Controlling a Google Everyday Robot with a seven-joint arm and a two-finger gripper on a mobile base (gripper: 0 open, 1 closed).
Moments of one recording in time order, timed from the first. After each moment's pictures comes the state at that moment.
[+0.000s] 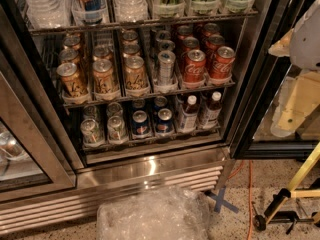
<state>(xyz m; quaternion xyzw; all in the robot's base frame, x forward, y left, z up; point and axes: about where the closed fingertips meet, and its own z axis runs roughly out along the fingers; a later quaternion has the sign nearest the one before) 0.438 -0.217 0.976 -0.60 0.78 -0.03 0.16</state>
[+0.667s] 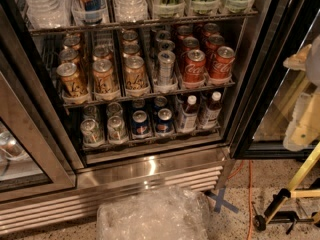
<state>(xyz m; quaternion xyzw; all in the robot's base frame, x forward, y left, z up) 0.428 -0.241 0.956 -0.59 0.79 -0.04 0.16</state>
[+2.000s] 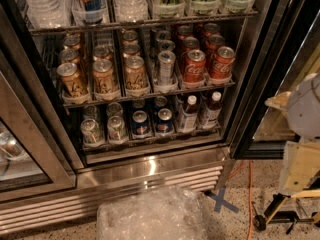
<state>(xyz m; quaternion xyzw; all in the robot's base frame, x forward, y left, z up) 0.387 -0.235 0.890 -0.64 0.76 -0.03 0.12</state>
